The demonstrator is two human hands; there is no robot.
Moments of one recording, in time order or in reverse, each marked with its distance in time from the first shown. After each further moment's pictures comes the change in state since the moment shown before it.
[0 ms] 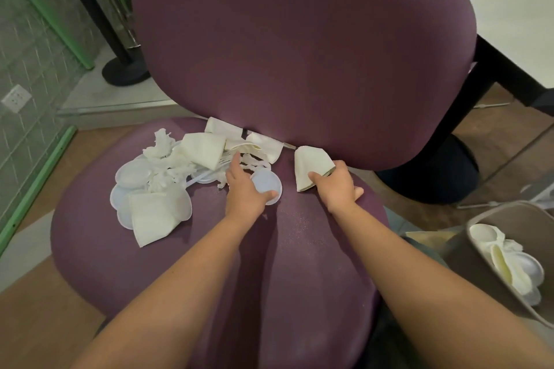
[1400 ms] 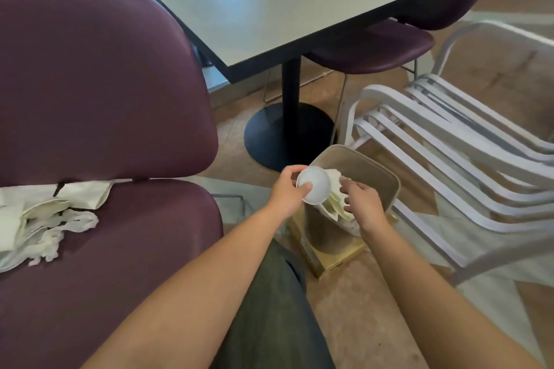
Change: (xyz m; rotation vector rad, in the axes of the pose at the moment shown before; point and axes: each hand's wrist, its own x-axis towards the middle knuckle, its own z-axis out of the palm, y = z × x) left_hand -0.150 0.179 0.279 -0.137 -0.783 0.202; right_hand -0.025 0.251 -0.251 0.644 0.300 0.438
